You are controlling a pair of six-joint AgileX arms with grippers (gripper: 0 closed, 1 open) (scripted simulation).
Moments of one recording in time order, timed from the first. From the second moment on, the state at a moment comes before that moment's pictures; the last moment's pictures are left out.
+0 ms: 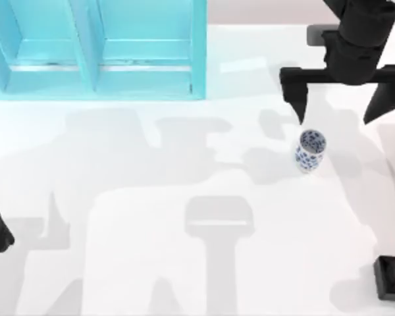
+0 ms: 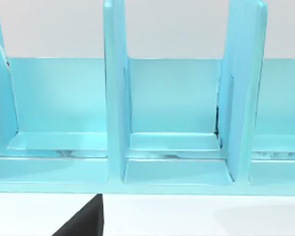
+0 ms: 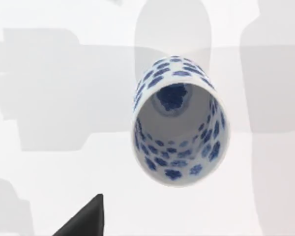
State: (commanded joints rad) left arm 0.00 0.00 0.00 0.00 0.00 0.00; right arm 0.32 2.22 2.01 -1.36 0.00 0.34
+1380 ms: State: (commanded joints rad) left arm 0.00 0.00 0.00 0.00 0.00 0.00; right arm 0.32 2.26 1.76 -1.07 0.00 0.34
